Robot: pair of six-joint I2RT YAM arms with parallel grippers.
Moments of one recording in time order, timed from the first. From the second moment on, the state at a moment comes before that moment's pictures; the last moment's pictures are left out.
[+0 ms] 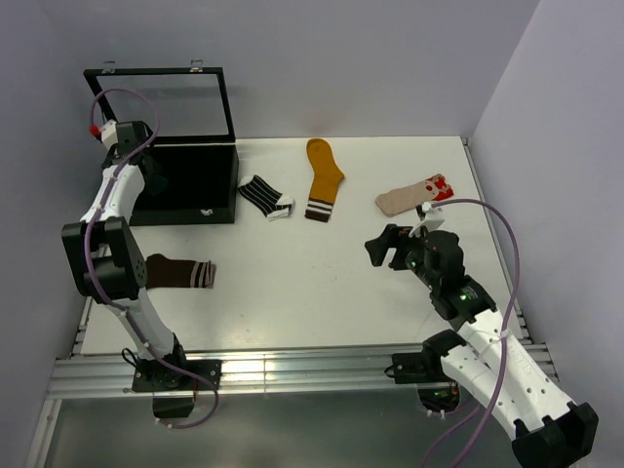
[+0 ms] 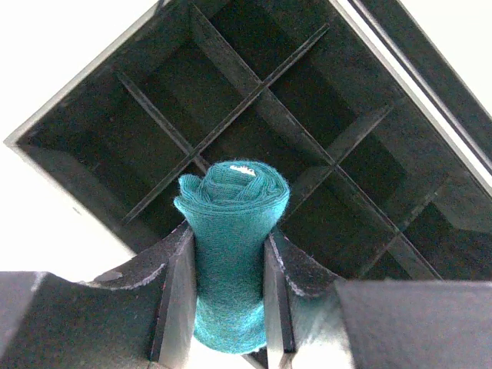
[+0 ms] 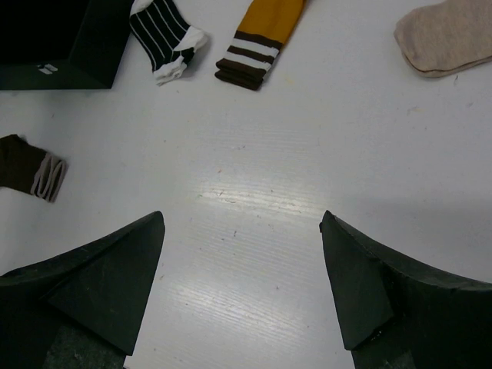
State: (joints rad) left arm 0.15 1.84 1.55 -0.45 -0.37 -0.58; right arm 0.39 0.63 0.54 -0.27 -0.01 0.43
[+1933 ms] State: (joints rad) left arm 0.18 2.18 1.72 -0.64 -0.33 -0.49; right arm 0.39 0.67 0.54 -0.22 -0.05 0.38
